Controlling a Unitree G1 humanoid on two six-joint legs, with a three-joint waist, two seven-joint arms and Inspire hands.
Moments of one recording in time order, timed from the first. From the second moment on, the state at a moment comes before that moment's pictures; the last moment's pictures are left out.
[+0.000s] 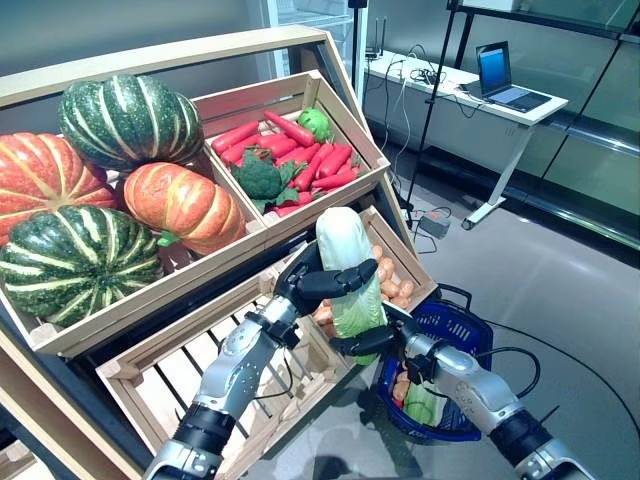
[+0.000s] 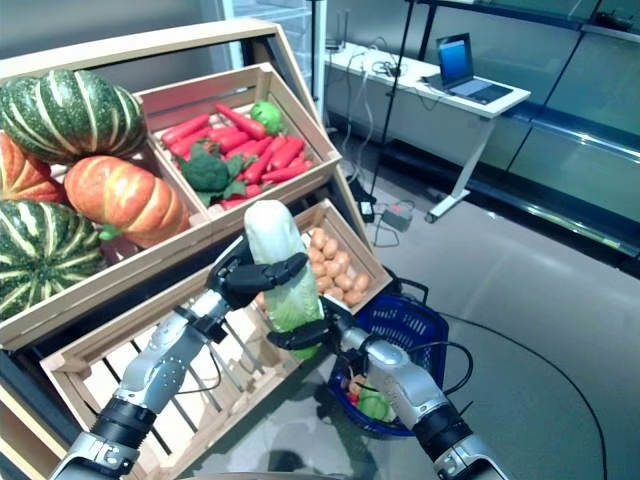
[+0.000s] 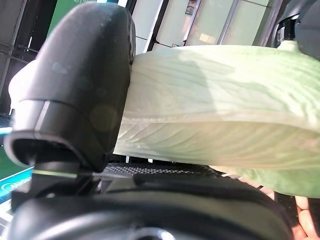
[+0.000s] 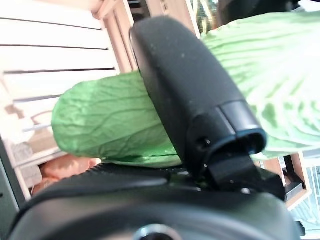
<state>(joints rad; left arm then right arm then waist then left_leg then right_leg) -0.21 0.33 -0.25 0.12 -0.74 0.00 -0.33 -0.23 -0.38 0.49 0.23 0.64 0.21 0.20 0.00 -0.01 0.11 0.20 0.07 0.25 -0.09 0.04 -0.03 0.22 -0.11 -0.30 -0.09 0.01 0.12</state>
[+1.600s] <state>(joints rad) 0.14 0.30 -0.15 0.26 -0.76 0.01 -0.25 0.17 -0.23 0.13 0.45 0.80 -0.04 0.09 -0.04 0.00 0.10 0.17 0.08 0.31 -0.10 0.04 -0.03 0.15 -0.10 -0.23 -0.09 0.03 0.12</state>
